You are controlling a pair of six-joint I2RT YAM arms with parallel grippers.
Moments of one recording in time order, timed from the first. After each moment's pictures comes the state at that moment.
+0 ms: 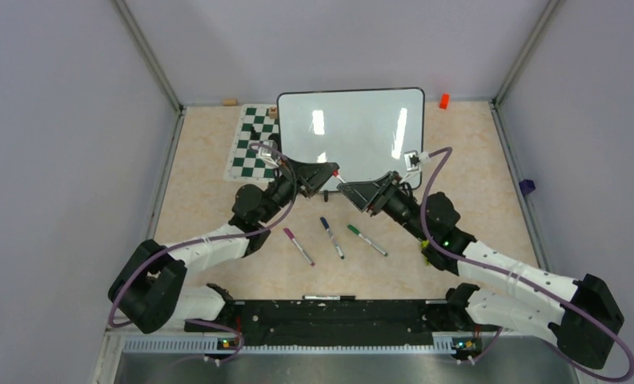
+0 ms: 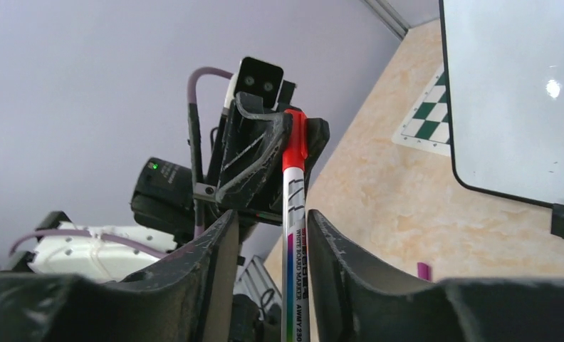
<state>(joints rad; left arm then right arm) -0.64 1.29 0.54 1.08 0.24 -1.47 0.84 0.95 0.54 0.58 -0.02 0.89</state>
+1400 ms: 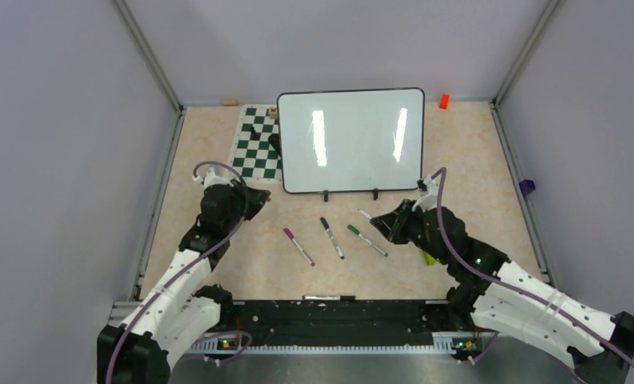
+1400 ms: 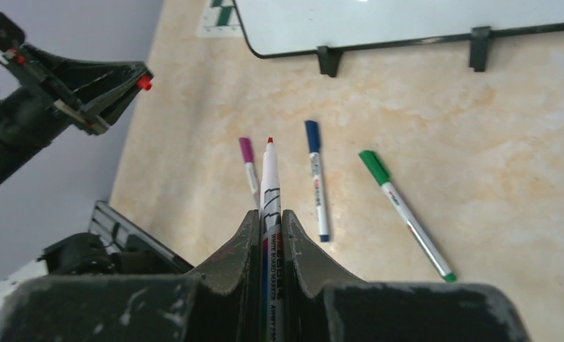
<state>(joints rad) -0.27 0.87 0.51 0.05 0.04 -0.99 0.87 0.62 0.52 -0.18 0.20 0.81</state>
